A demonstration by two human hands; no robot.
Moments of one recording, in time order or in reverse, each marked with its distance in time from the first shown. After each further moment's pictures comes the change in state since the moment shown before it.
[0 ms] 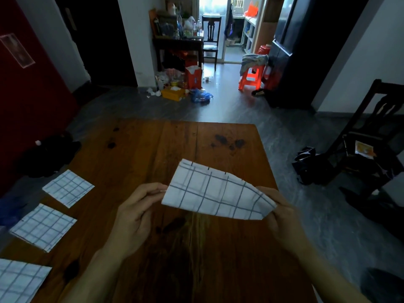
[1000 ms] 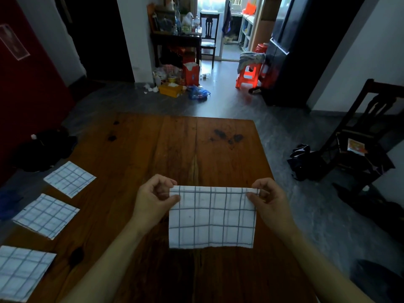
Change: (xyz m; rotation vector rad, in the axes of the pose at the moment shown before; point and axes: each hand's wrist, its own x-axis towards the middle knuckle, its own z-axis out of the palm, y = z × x) left_hand 0.003 0.002 0.026 -0.321 0.028 -0.652; right_hand -0.002 -0.030 0.016 0.375 0.038 0.555
